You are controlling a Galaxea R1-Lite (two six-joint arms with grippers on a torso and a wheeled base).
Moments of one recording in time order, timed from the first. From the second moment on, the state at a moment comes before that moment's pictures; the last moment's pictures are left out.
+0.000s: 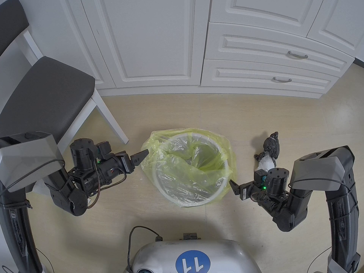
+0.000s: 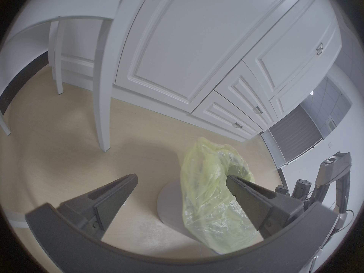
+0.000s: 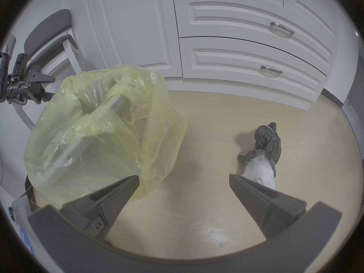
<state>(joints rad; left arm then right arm) -0.25 2.20 -0.70 -1.33 -0.27 -0.35 0.36 2.48 -0.66 -1.55 -0.13 -0.05</state>
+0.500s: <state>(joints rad) -0.30 2.40 -0.83 -1.38 -0.17 -0.43 0.37 2.49 -0.66 -1.55 -0.13 -0.05</state>
